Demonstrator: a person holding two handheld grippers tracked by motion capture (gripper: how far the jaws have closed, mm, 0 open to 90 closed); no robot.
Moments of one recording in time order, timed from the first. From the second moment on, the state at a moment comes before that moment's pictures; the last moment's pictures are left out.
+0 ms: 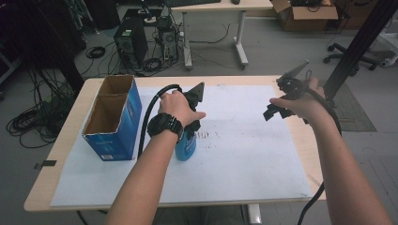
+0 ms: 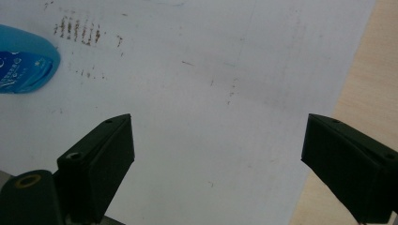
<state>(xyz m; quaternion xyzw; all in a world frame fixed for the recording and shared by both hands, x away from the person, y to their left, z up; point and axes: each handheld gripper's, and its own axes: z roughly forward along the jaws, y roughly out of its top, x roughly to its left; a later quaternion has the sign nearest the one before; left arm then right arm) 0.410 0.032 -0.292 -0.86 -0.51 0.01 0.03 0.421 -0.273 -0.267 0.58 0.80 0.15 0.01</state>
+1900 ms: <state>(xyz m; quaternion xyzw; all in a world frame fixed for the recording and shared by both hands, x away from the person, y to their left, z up) 0.413 0.056 -0.176 -0.86 -0.52 0.02 0.00 0.427 -0.268 -0.267 0.58 0.80 0.15 0.00</state>
